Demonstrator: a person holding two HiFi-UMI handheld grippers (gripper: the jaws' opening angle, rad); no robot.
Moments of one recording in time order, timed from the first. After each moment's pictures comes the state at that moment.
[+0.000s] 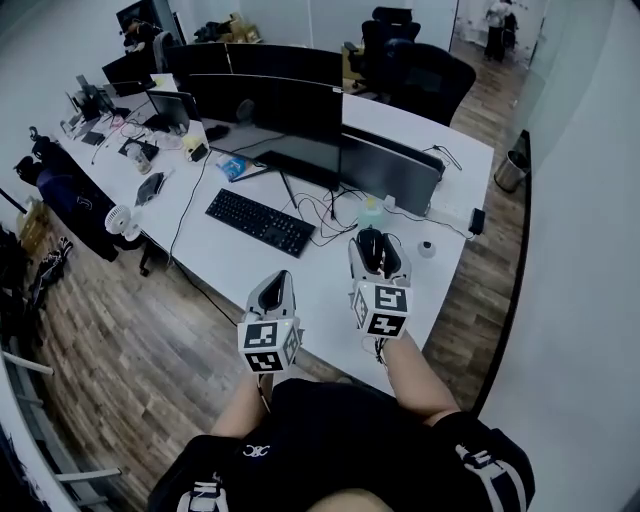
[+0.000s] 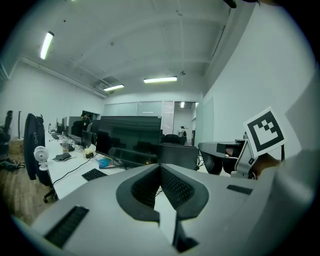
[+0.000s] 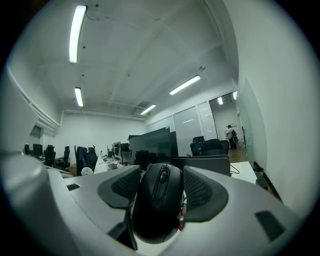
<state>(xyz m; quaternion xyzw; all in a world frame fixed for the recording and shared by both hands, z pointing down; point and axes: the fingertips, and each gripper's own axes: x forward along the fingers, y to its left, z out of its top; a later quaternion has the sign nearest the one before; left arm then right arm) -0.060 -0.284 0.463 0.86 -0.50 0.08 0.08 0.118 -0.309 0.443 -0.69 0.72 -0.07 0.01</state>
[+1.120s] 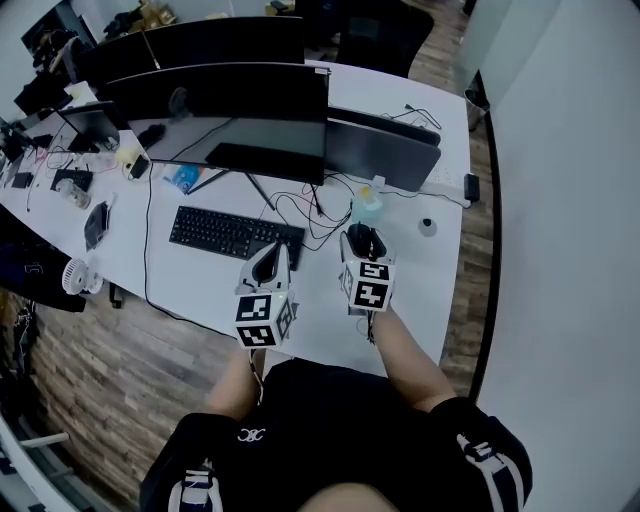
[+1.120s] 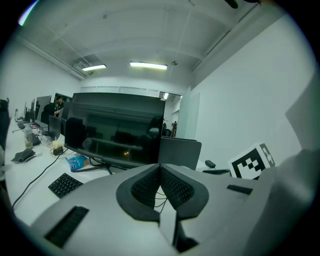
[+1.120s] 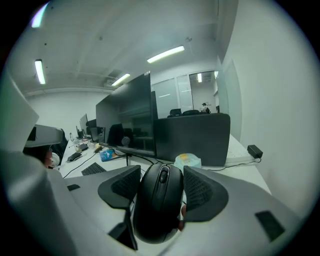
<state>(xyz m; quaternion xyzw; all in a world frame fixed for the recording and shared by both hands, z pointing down) -0.058 -0.499 0.512 0.92 -0.36 0.11 0.12 0.110 -0.473 0.593 -0.78 0.59 -0.21 -0.09</state>
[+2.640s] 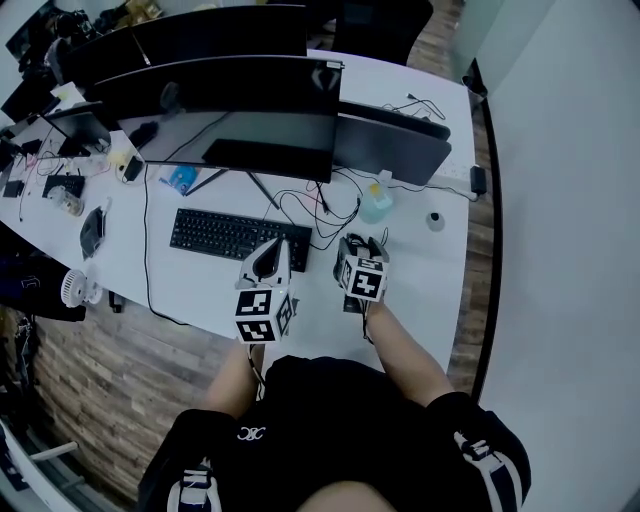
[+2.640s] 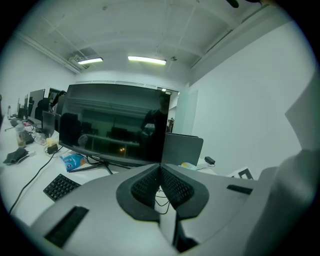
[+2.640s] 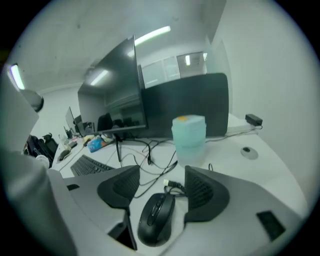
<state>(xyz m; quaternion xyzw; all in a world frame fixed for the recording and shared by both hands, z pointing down) -0.068 -0.542 0.533 0.92 -0.33 0.13 0.13 0.102 -0.502 0.700 -0.78 0.53 -0.31 -0.09</state>
